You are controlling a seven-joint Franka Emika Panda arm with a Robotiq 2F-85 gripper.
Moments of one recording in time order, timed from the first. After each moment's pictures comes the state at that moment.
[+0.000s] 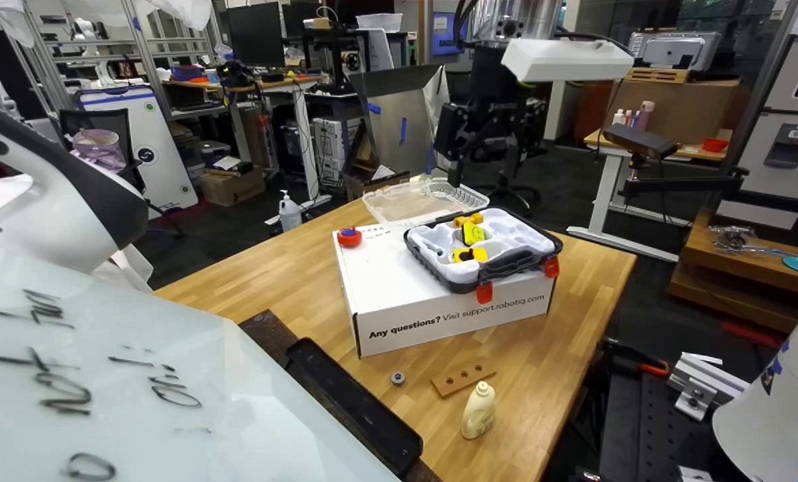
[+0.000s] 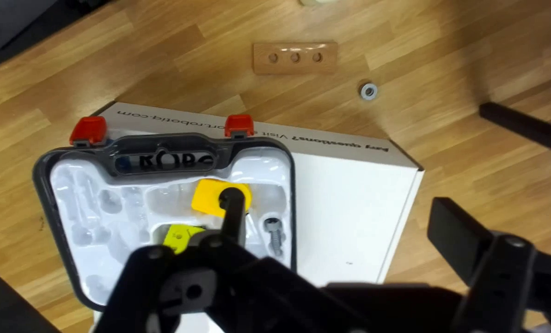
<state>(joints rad) -0.11 -0.52 0.13 -2.55 0.06 2.17 0.53</state>
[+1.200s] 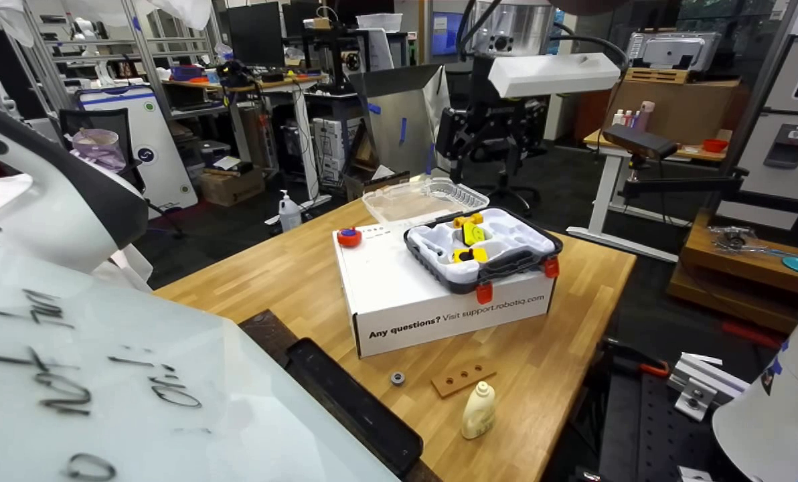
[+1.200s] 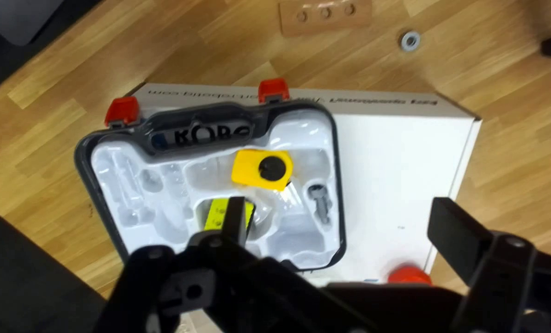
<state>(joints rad) -0.16 -0.47 0.13 -2.55 -0.05 2.23 0.66</state>
